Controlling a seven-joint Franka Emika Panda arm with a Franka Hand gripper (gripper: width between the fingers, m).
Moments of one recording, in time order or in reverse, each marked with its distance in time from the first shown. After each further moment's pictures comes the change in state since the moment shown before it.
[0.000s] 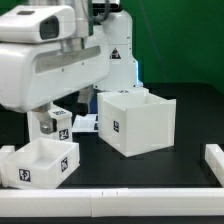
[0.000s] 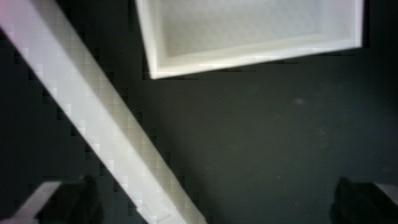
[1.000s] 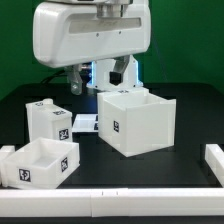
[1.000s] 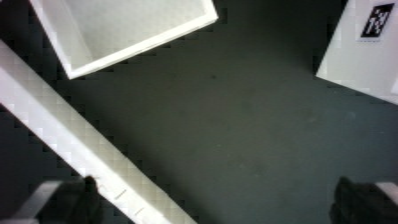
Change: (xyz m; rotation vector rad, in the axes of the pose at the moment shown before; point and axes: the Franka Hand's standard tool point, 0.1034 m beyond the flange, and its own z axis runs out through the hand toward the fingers) arm 0.022 -0.055 -0.042 -0.016 -0.071 0.238
